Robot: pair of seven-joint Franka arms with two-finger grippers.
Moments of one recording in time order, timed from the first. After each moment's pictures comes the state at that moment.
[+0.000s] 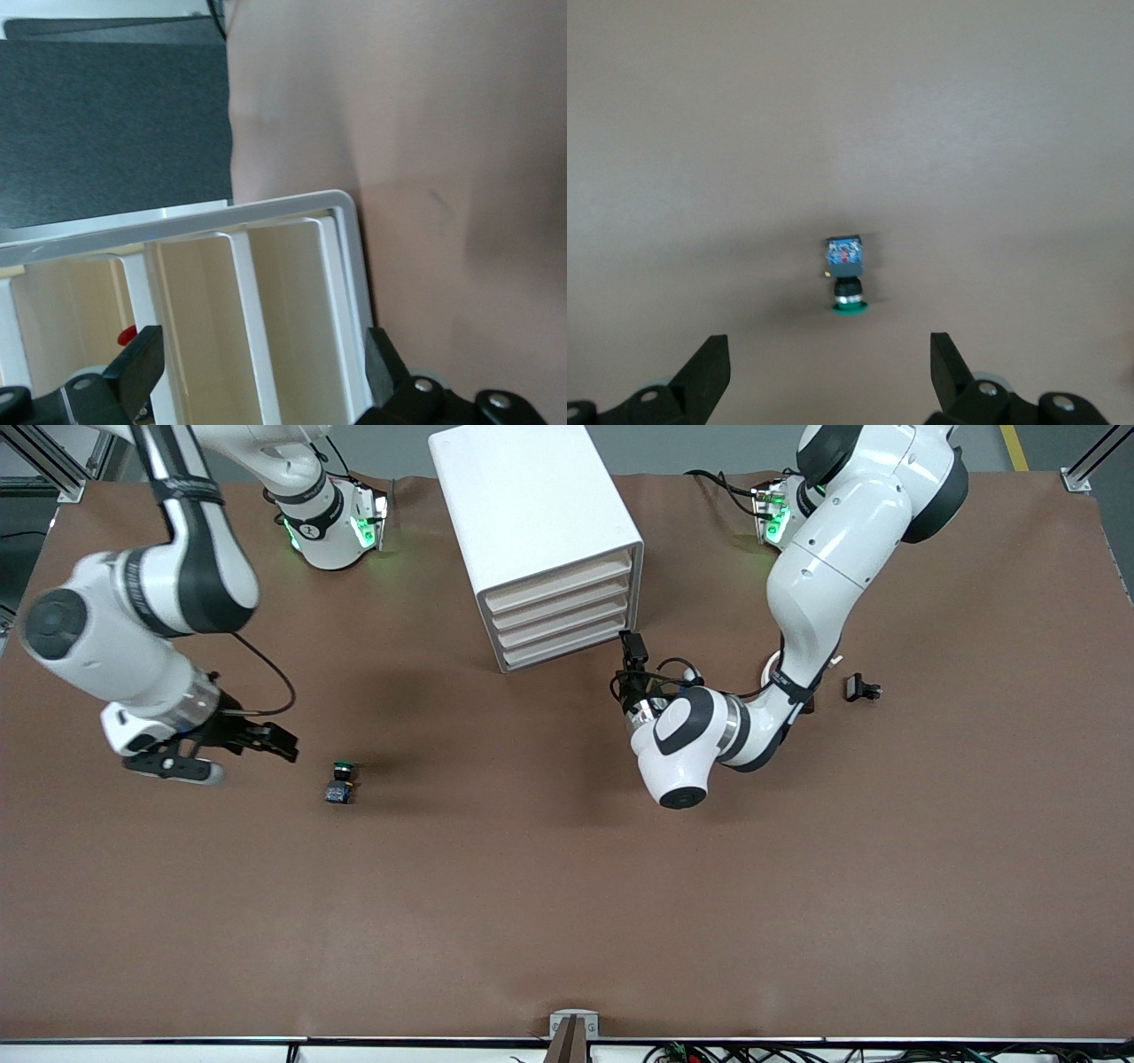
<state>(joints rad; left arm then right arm) -0.33 0.93 -0.33 -1.42 -0.54 1.41 -2.15 0.14 0.12 -0.02 -2.08 0.06 2.27 0.27</state>
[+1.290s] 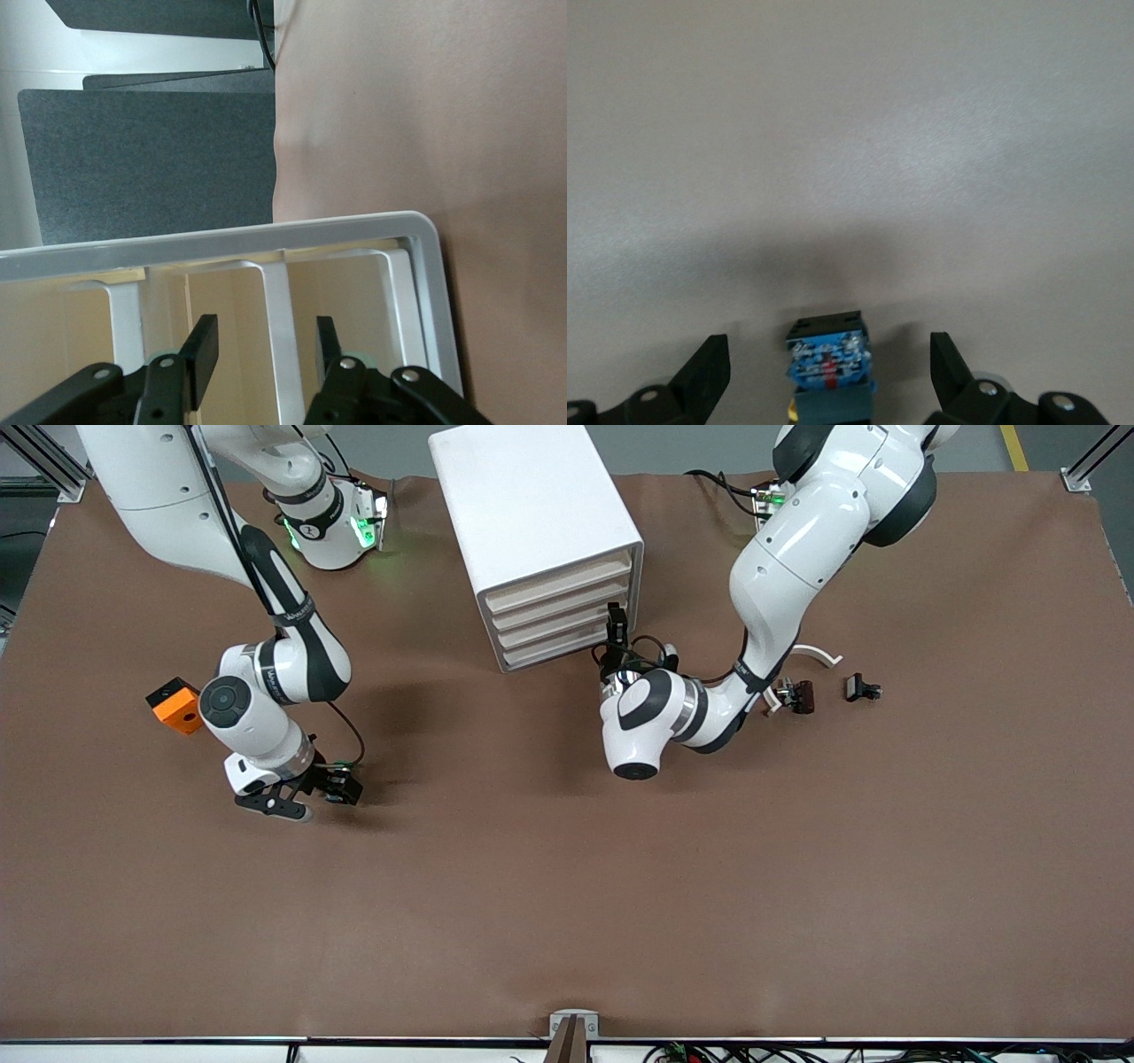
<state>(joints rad) -0.42 0.96 -0.33 -1.44 -0.55 1.34 -2.18 0.18 0.47 -0.03 -2.16 0.02 2.74 0.36</state>
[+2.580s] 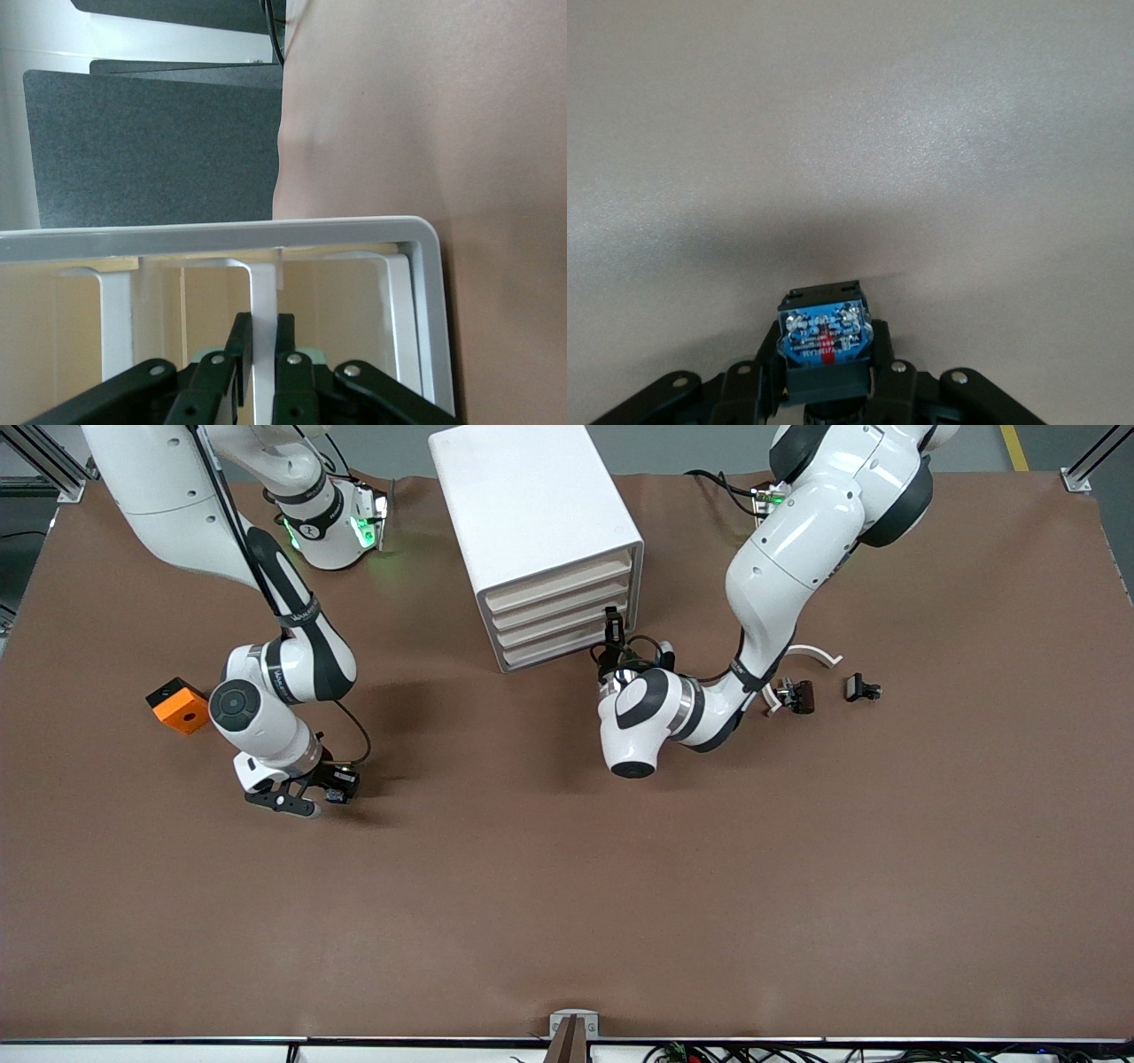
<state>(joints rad) -0.43 0.97 -0.31 -1.44 -0.57 1.35 -2.23 0.18 0.48 -0.03 -2.16 0.02 2.70 0.37</state>
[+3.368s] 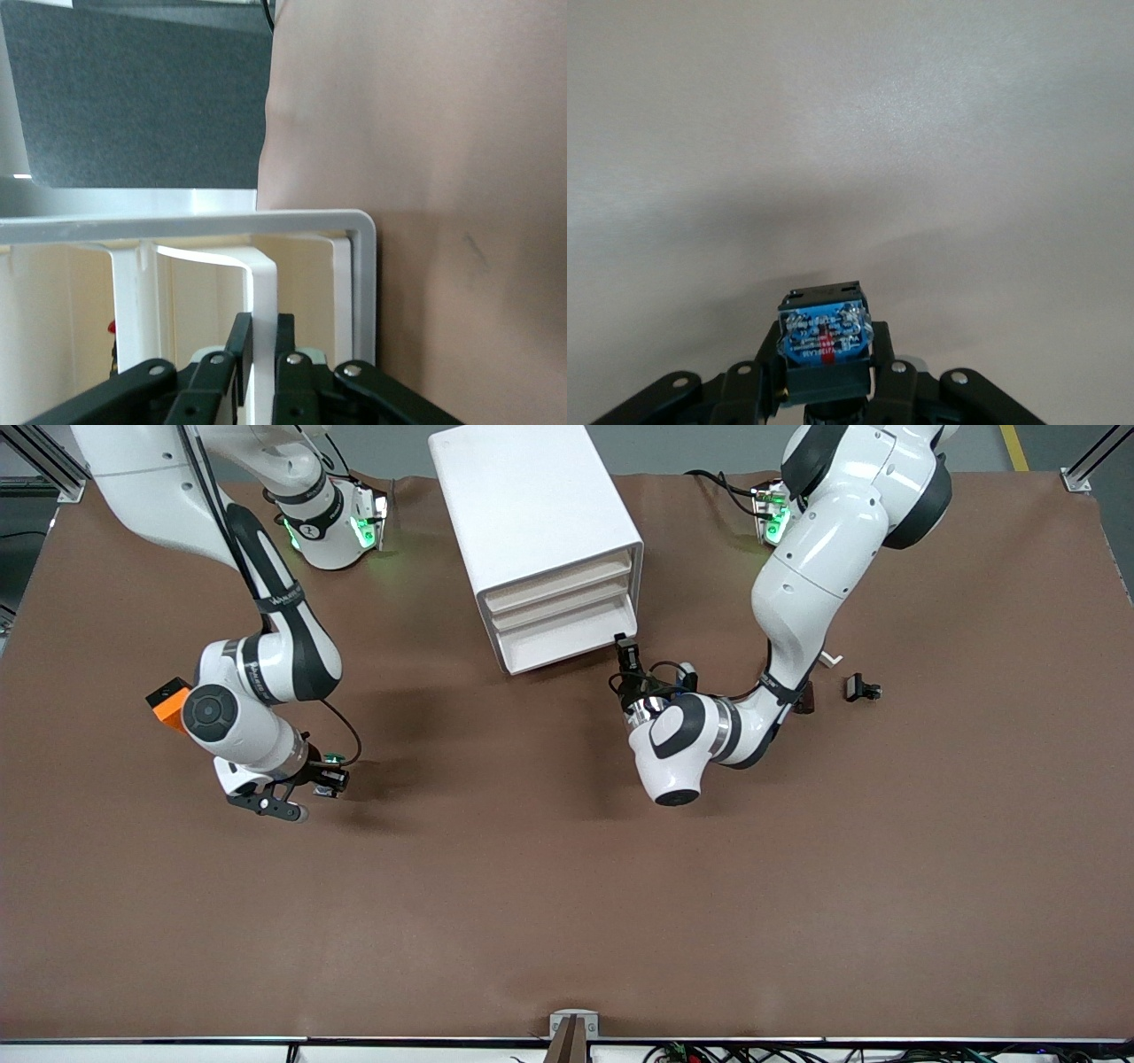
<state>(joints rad) -0.37 0.97 -0.24 -1.42 -0.64 1.37 -2.23 0.19 0.39 -0.03 -2.04 0.02 2.38 0.44</state>
